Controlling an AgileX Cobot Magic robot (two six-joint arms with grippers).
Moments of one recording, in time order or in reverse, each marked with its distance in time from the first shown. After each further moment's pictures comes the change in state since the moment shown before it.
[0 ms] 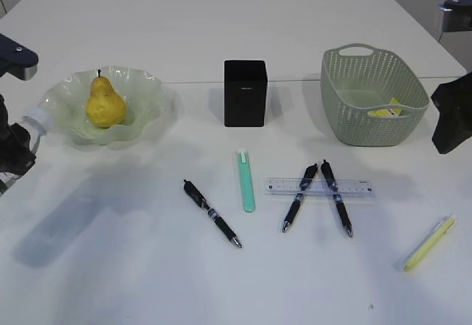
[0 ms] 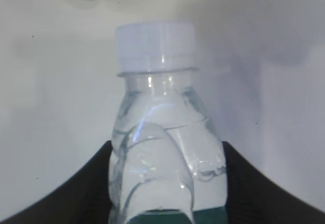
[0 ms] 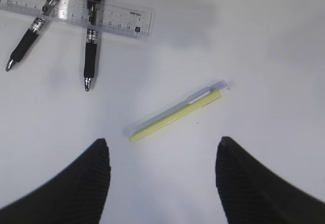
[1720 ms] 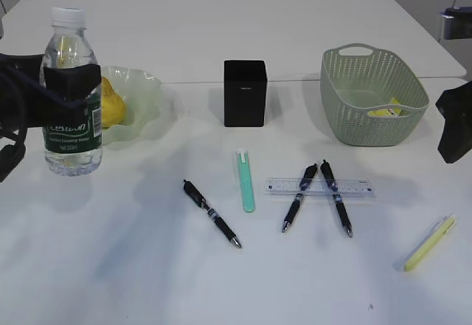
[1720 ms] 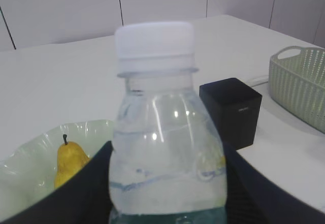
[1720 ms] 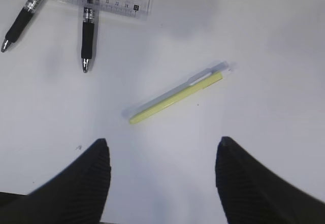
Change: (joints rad) left arm -0.117 -0.116 0.430 -0.298 -1.328 0.012; right arm 0.000 0.000 0.000 0.000 0.056 0.000
